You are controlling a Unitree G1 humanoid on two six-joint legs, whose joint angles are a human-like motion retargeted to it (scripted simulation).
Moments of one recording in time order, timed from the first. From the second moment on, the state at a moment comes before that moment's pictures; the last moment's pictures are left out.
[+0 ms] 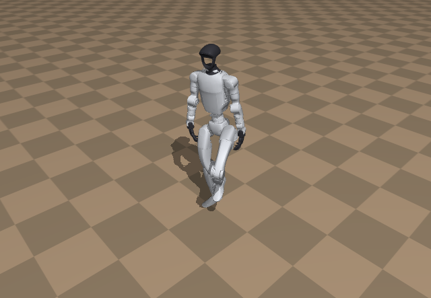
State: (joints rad) left arm 0.08 0.10 0.33 1.51 0.10 0.07 -0.26; right arm -0.14 -0.16 0.06 1.50 -0.71 0.03 0.34; waist 0.04 -0.12 -0.01; left_leg -1.15 0.31 0.42 1.81 -0.10 0.23; right_leg -0.16 -0.11 -0.19 0.15 -0.14 -0.16
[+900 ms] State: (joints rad) left arm -0.14 0.22 0.26 1.58 0.06 0.09 -0.20; right arm -0.03 -0.14 0.00 1.45 -0.82 -0.02 0.32; waist -0.23 0.11 -0.08; left_leg -0.17 0.05 0.18 0.14 -0.08 0.08; right_leg -0.79 -0.09 -0.25 1.39 -0.15 -0.06
